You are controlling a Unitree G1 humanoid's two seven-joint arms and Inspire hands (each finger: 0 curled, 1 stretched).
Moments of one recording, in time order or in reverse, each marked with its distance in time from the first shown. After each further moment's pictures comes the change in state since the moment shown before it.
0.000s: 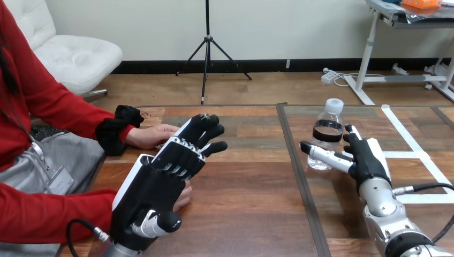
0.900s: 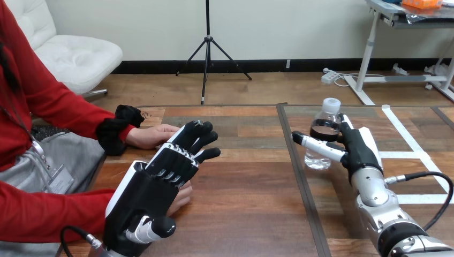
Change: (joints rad) left arm 0.031 0.021 0.004 -0.012 0.001 -0.003 0.008; right arm -0.043 0.023 0.007 0.000 0.000 0.006 0.001
